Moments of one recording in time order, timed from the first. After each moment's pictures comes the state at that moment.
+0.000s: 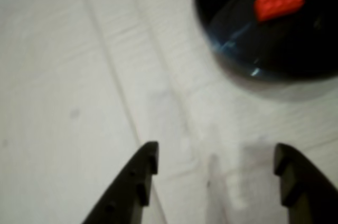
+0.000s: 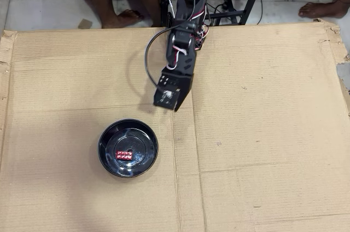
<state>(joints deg) 13.4 112.9 112.3 55.5 93.3</state>
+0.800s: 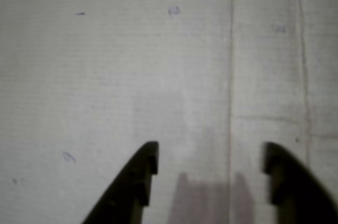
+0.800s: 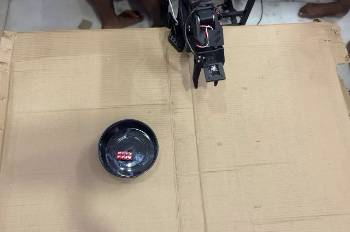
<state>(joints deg) -10.3 154.8 151.7 55.5 93.5</state>
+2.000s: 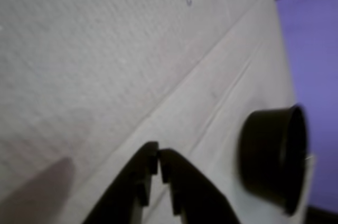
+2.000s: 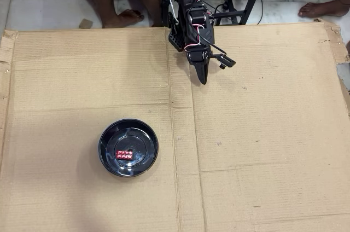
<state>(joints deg) -5.8 190.4 179.6 52.8 22.3</state>
